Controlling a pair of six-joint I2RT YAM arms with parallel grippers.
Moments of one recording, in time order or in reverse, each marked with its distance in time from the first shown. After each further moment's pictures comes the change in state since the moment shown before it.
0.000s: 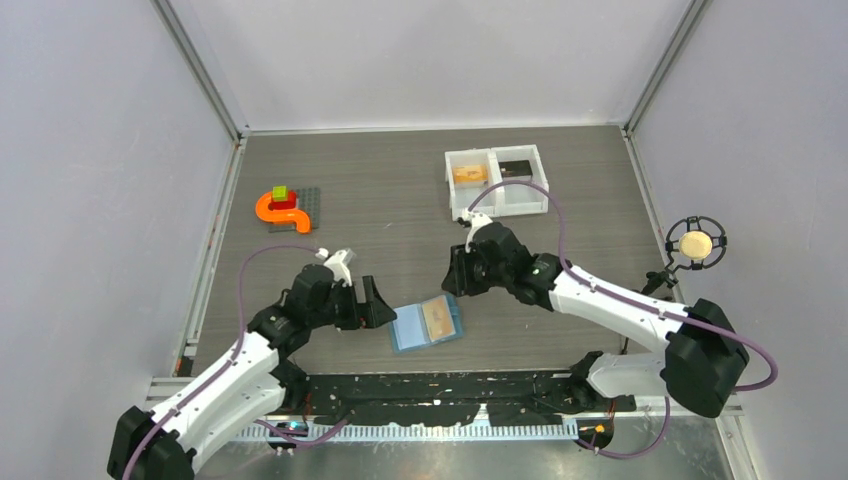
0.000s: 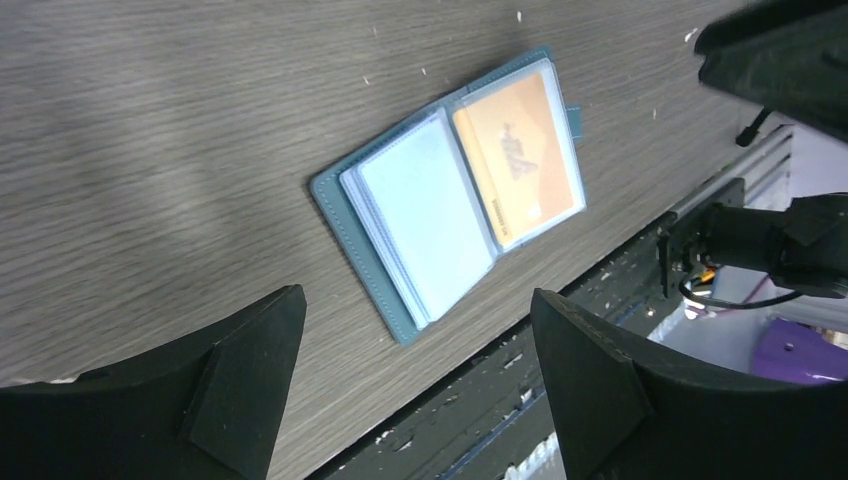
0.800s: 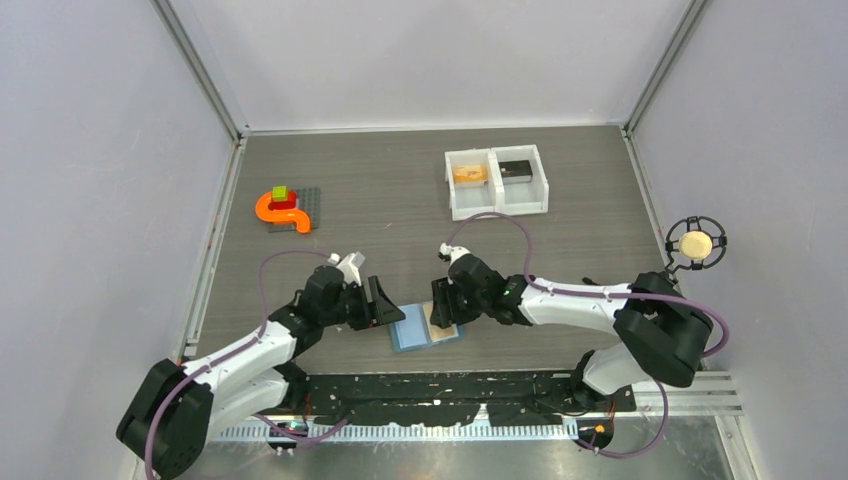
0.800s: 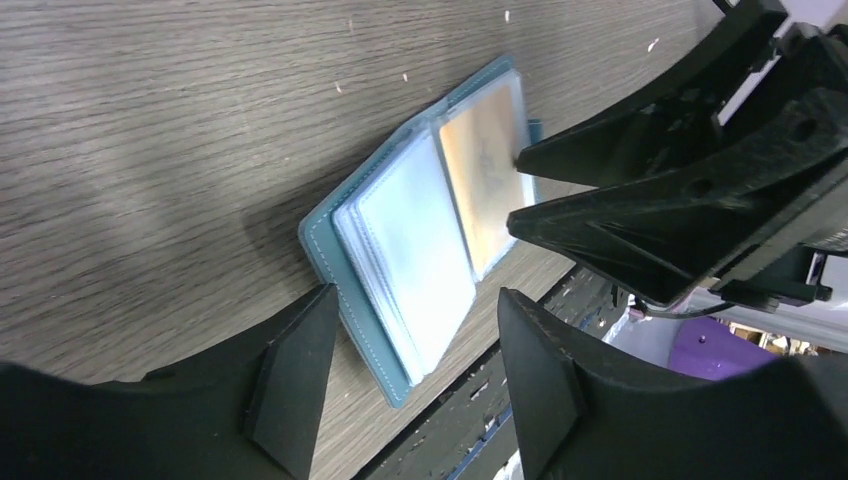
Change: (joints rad) left arm 0.000 0.239 -0.129 0.407 0.121 -0.157; right arm 0.164 0.179 -0.150 0.200 0.005 0.095
